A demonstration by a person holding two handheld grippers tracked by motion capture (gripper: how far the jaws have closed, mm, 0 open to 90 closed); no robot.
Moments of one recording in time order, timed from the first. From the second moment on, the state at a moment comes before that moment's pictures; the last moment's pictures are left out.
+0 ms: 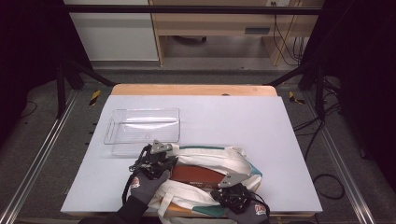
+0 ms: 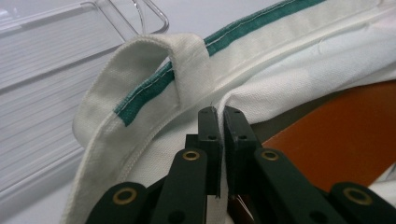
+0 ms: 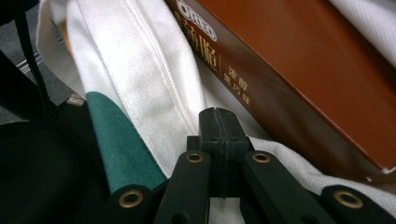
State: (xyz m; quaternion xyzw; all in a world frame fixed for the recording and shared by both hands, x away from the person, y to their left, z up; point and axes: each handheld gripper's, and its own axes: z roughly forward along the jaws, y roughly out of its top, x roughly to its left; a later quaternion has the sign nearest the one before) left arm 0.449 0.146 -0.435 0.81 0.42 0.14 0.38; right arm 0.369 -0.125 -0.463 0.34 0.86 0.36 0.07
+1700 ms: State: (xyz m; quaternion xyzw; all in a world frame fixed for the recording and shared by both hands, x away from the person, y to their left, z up) left arm 0.377 0.173 -0.453 0.86 0.36 0.12 0.36; right arm 0.447 -0.166 -0.466 0.44 0.83 0.33 0.13
